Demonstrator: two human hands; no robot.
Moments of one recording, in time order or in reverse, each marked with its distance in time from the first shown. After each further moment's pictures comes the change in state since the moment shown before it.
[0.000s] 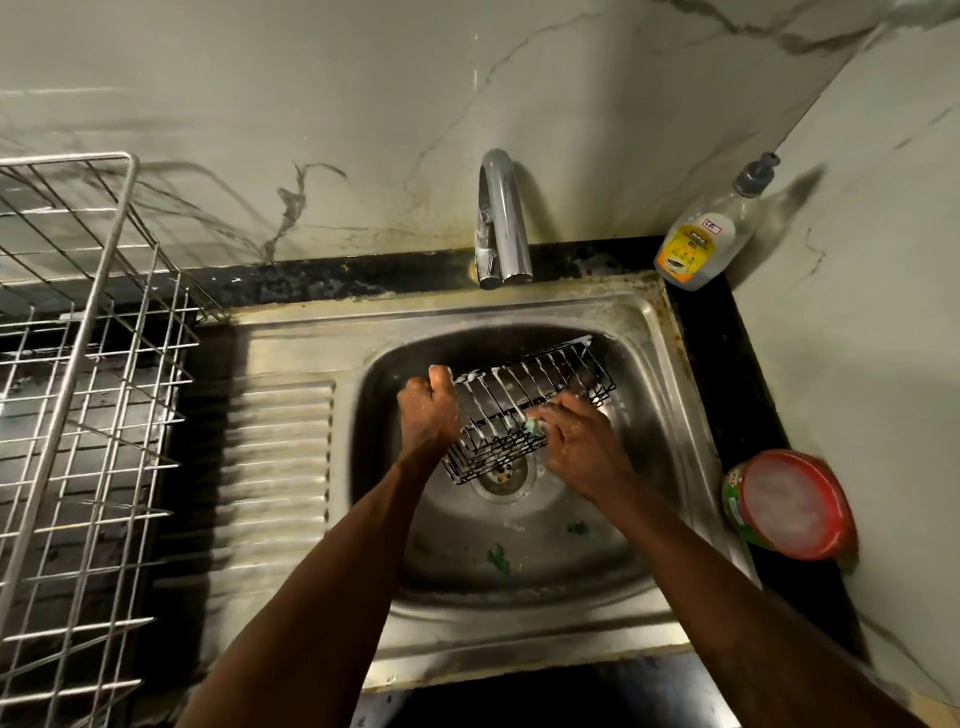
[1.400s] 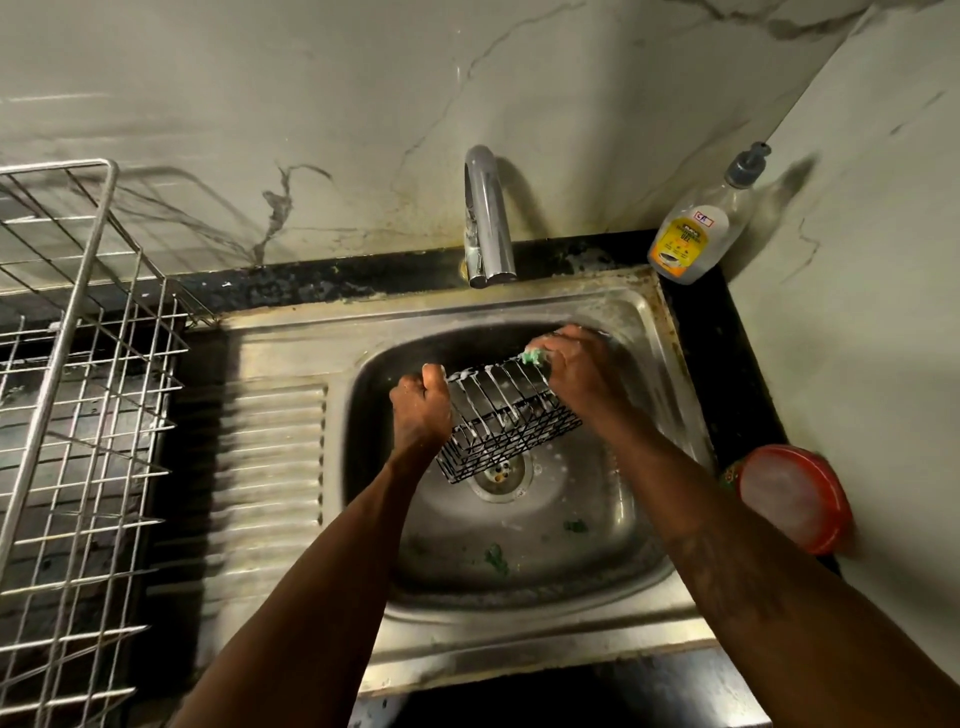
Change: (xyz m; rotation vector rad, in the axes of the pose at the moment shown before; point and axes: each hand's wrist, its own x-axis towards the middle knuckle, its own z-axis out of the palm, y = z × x) left_hand -0.015 0.022 -0.004 0.028 -0.005 0.063; right_hand 0.081 0.033 -0.008 -0.066 0.057 0.173
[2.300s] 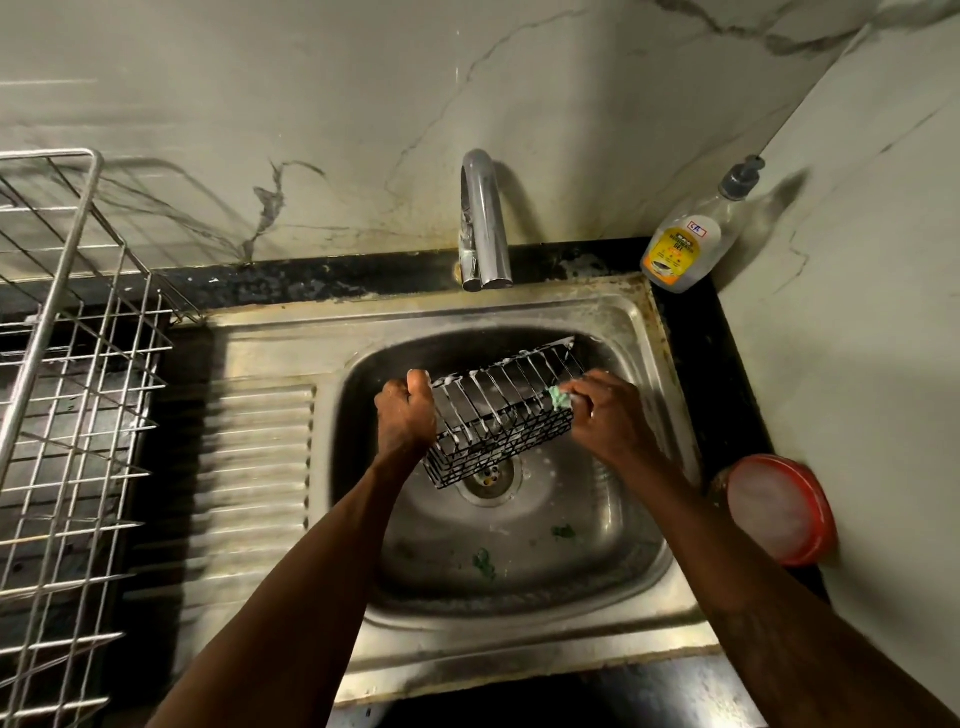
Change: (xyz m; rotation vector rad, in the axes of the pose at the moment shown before) left_hand 0.006 -0.007 -0.003 0.027 0.018 -0.116; right_hand -0.051 0.042 -0.009 0.019 0.058 -0.069
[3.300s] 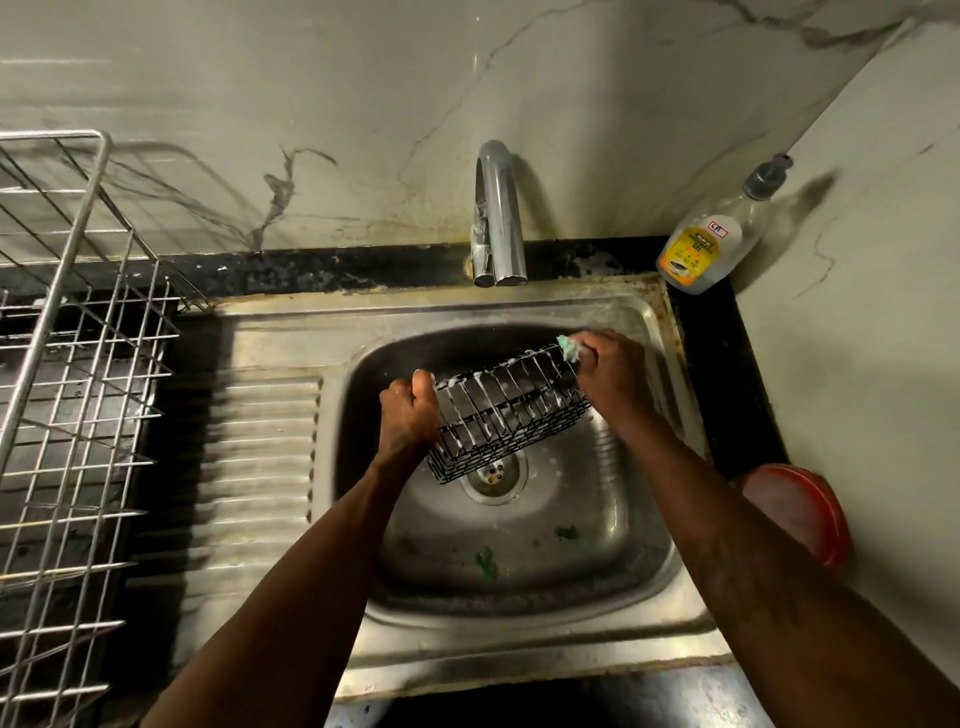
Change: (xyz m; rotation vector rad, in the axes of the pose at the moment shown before) left_hand 0.029 -0.039 0.009 0.004 -0.008 0.150; right_hand 0.058 -0.003 0.006 0.008 0.072 0.178
